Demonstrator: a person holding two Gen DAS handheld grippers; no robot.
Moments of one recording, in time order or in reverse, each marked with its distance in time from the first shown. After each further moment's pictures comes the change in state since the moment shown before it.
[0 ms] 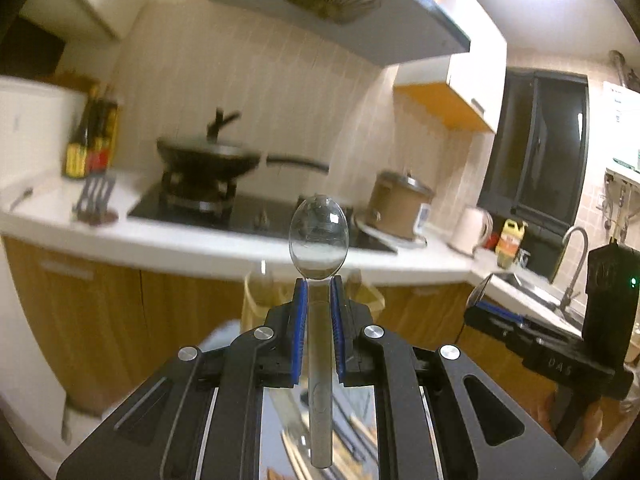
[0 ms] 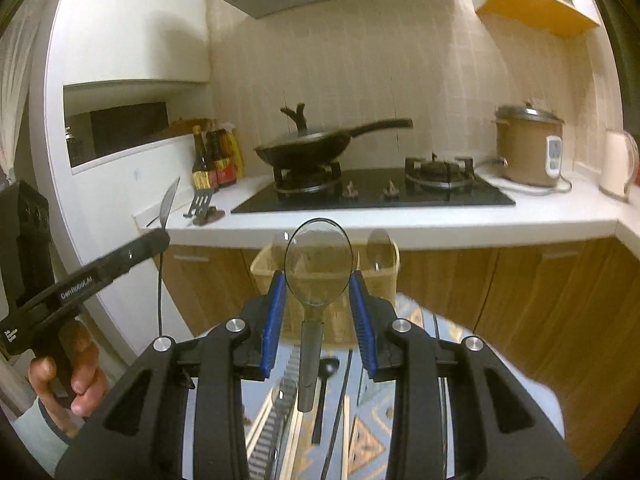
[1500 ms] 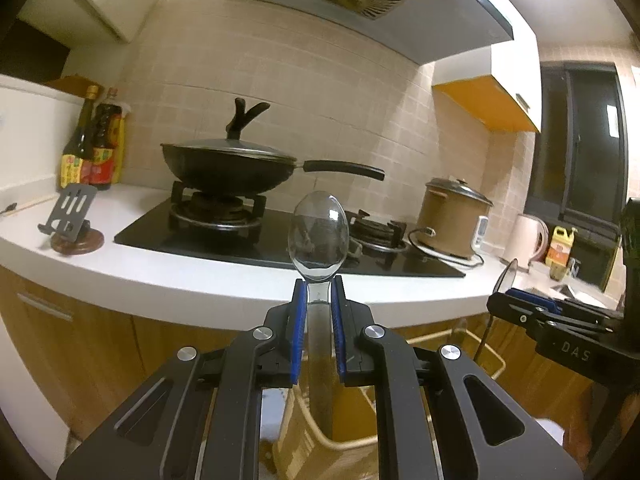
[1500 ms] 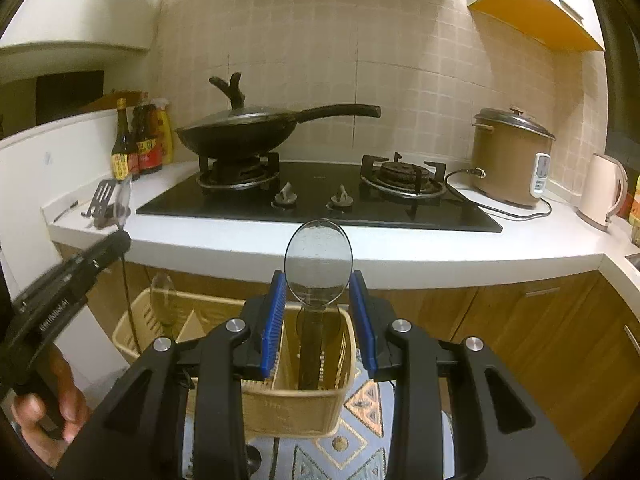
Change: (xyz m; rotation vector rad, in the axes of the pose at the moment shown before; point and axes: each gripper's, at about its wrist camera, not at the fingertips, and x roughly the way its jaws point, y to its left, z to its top) left arm 0.142 0.055 0.000 0.036 -0.047 0.117; right arm 0.156 -0.036 0.030 -0.063 0.057 -0.230
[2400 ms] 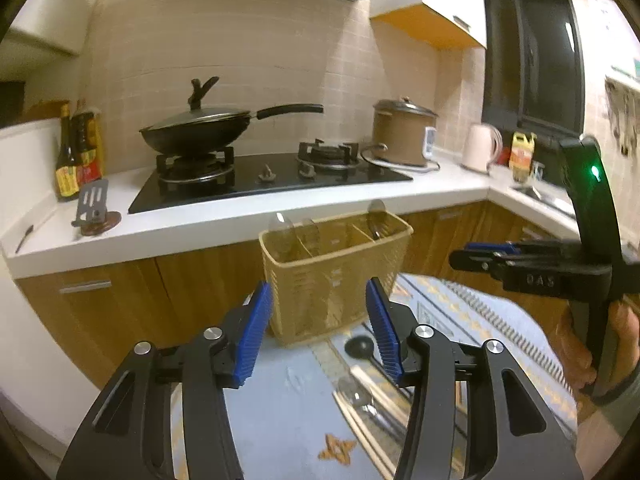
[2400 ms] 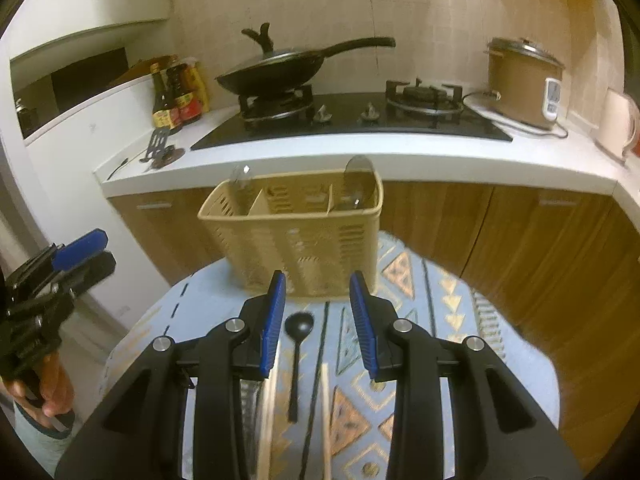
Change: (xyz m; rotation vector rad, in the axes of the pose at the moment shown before) left arm -0.133 -0.045 -0.021 0.210 0.274 -0.065; right arm -0.090 0.000 -0.057 0.086 0.249 0.164
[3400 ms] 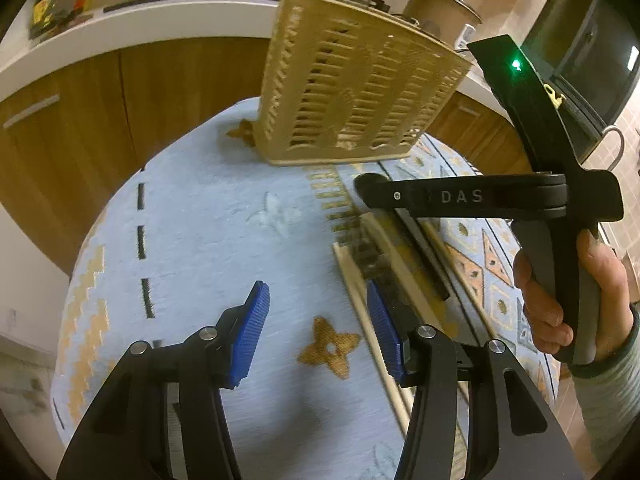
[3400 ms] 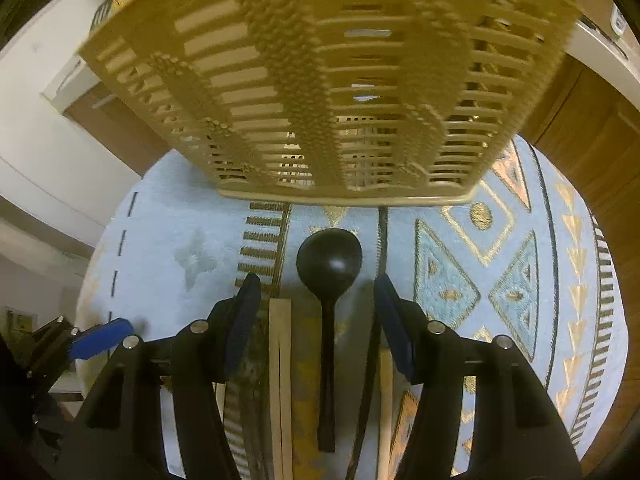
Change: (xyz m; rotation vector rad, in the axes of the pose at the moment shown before) left arm 0.097 0.039 -0.102 -0.247 0.478 -0.117; right arm 0.171 0.022 -0.035 0.024 0.496 -0.004
